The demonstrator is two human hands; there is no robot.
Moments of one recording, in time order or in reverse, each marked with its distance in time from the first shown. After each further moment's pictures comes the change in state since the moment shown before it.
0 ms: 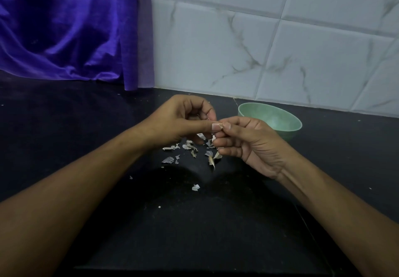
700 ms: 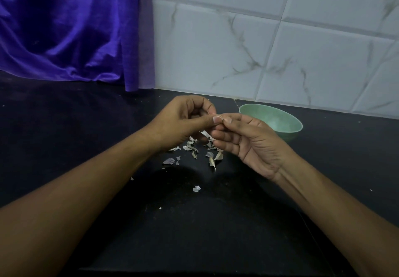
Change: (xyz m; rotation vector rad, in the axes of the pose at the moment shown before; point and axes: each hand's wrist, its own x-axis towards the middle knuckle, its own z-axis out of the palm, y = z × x) left_hand 0.003 -0.004 0.008 -0.057 0.108 0.027; right_hand 0.005 0.000 0.004 0.098 0.029 -0.039
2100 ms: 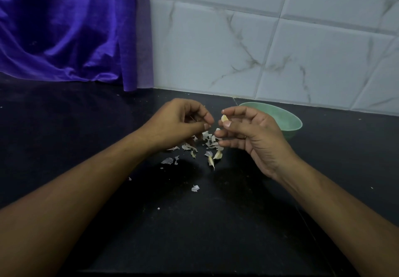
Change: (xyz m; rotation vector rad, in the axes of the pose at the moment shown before) left_hand 0.001 -0.006 -0.009 0.348 0.030 -0.083; right_hand 0.002 0.004 -0.012 -0.214 0.143 -0.173
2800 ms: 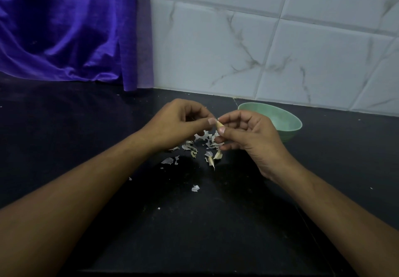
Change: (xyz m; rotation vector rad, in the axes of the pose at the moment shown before) left_hand 0.001 -0.002 0.002 0.000 0.024 0.014; right_hand 0.003 0.011 -0.002 -0.186 -0.033 -0.079
